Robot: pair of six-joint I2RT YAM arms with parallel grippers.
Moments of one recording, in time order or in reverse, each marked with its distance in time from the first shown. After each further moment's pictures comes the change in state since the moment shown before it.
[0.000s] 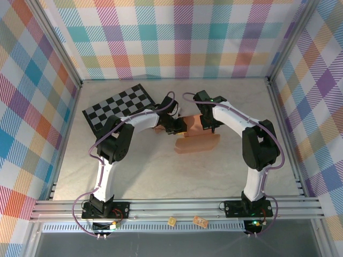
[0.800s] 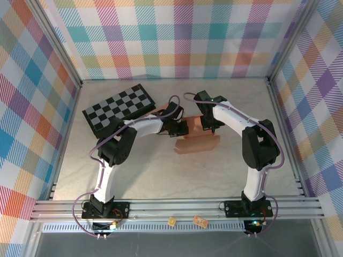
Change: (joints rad) left arm -0.075 -0.030 -0.079 0.100 -0.218 -0.052; right arm -0.007 0.005 0.002 -0.022 -0.031 0.023
